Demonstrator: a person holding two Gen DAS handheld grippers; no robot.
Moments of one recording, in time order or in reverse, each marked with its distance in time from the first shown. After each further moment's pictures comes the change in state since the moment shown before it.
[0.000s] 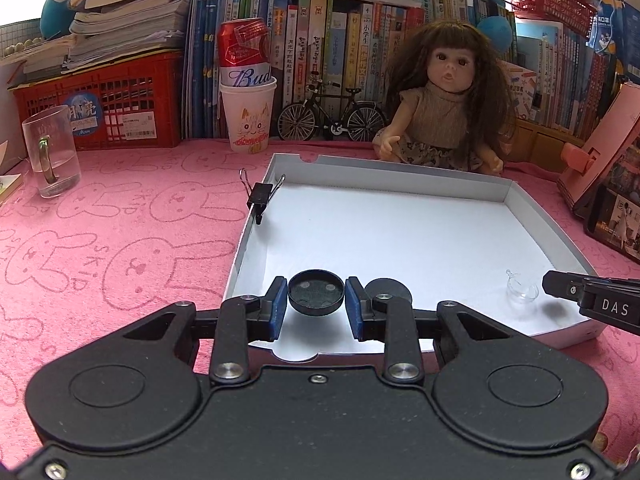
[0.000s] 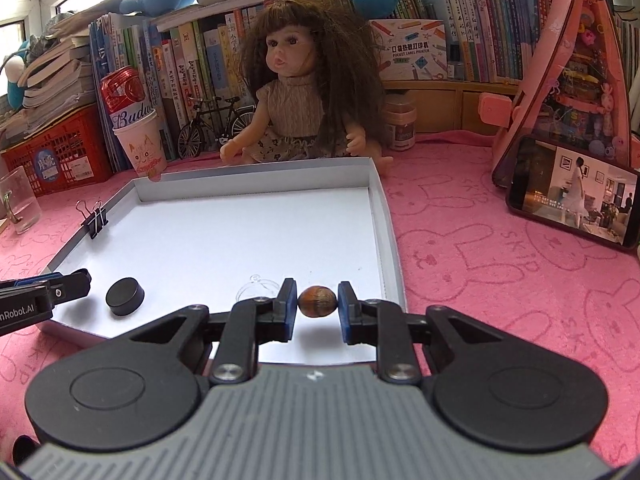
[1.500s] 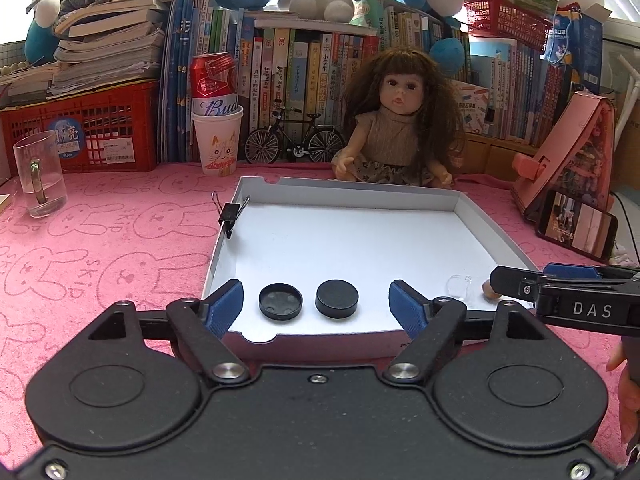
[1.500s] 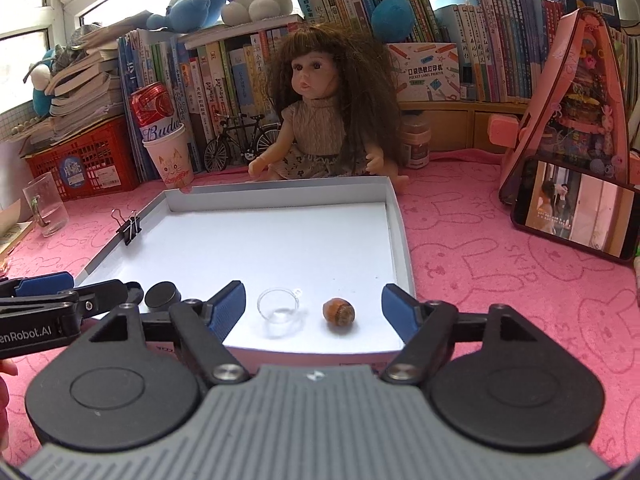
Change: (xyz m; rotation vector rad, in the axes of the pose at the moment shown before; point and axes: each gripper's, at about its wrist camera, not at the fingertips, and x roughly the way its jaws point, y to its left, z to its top) left arm -0.051 -0.008 -0.005 0.039 -0.066 -0.107; right arm -0.040 0.008 -0.001 -0.034 -0.056 0.057
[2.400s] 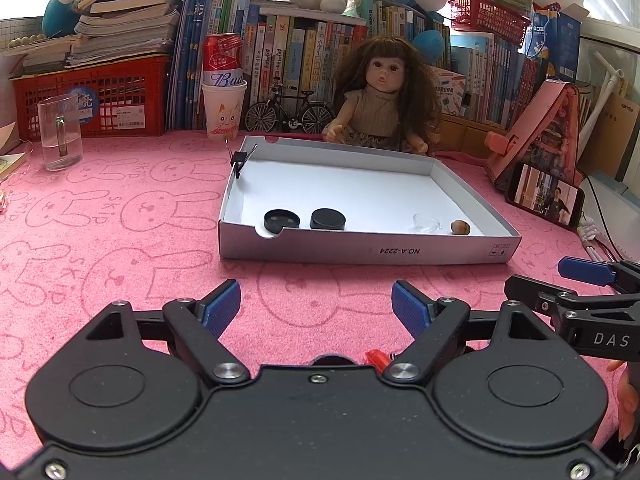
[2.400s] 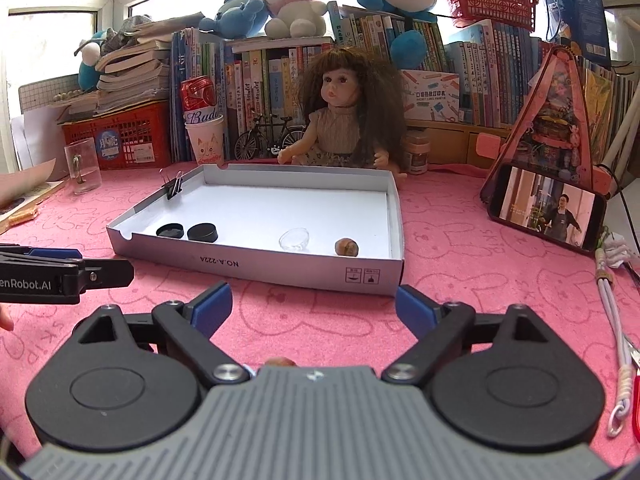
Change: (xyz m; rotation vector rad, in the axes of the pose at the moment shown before) left arm -0.061 0.013 -0.059 -0.023 0.027 -0.044; right arm -0.073 0.013 -0.062 -0.112 -0.069 -0.004
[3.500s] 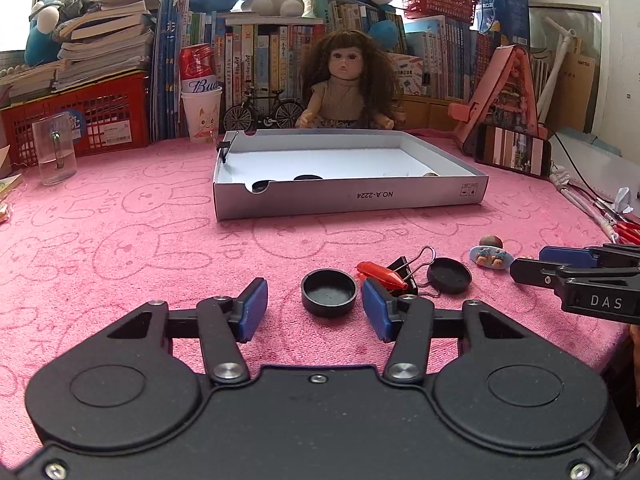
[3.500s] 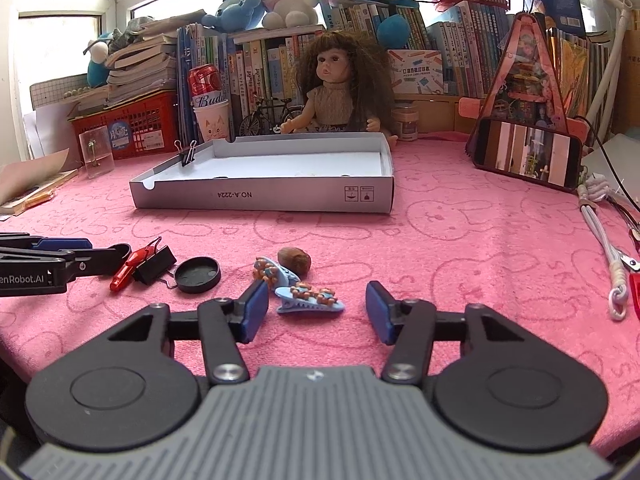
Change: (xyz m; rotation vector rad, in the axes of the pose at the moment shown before) left arm -0.033 -0.005 -0.055 0.139 -0.040 -0.035; right arm -0.036 0.000 -0.061 0.058 -0.007 0.001
